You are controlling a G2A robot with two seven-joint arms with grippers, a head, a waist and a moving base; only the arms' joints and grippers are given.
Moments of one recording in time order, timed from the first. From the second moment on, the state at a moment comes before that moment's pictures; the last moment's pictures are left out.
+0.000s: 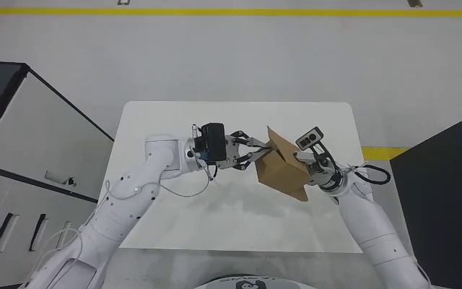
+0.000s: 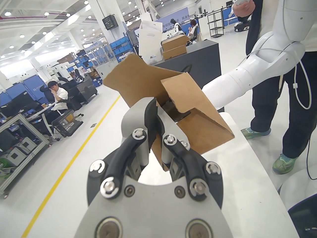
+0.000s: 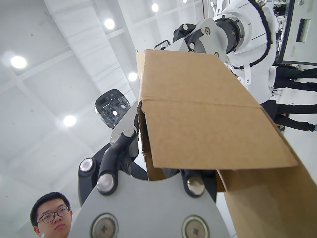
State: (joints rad) left arm 1.08 -1.13 -0.98 -1.70 1.44 -0.86 0.44; right arm -1.39 -1.15 1.28 -1.44 1.17 -0.03 1.45
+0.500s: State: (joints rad) left arm 1.08 -1.13 -0.98 -1.70 1.44 -0.86 0.44; right arm -1.39 -1.15 1.29 -1.44 1.17 -0.03 1.45
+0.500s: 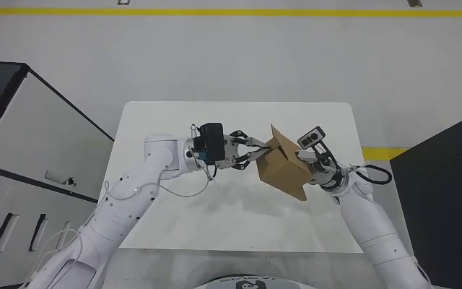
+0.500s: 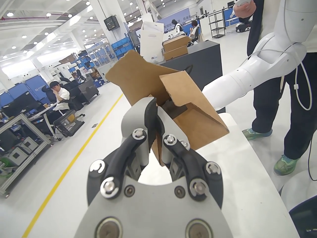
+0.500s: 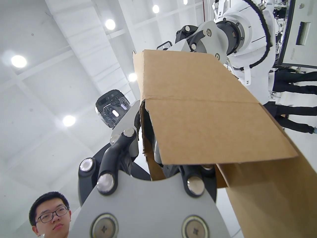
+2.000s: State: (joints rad) left arm 1.06 -1.06 -1.12 -1.97 1.89 -0.95 0.43; right arm -1.36 -1.17 1.25 -1.38 1.19 0.03 1.45
